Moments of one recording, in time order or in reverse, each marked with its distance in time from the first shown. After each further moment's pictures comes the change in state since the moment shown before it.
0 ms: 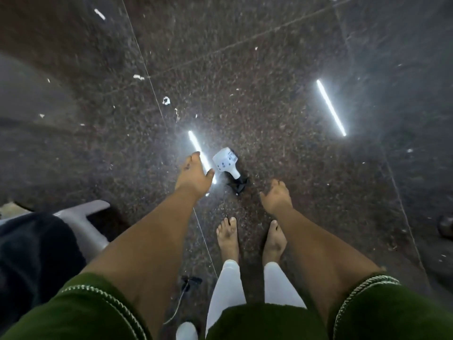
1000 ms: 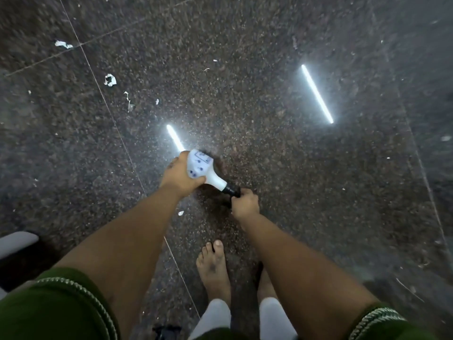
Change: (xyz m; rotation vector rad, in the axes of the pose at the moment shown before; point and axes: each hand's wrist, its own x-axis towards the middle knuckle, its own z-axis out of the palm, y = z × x) left_hand 0.182 -0.049 0.136 -0.081 -0.053 0.031; right_hand 0.159 0.000 0.128 0.527 -0.021 0.283
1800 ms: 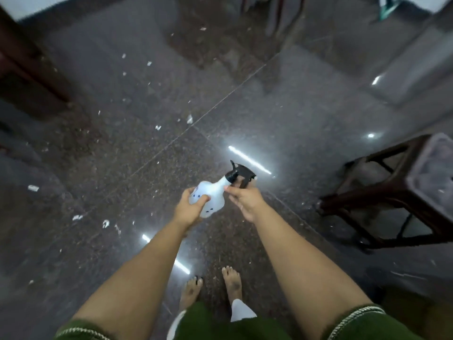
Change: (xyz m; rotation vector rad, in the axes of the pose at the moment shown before) left_hand -0.388 0.354 -0.163 -0.503 -0.227 0.221; right_hand -0.436 -0.050 -0.417 1.015 -0.014 -0.409
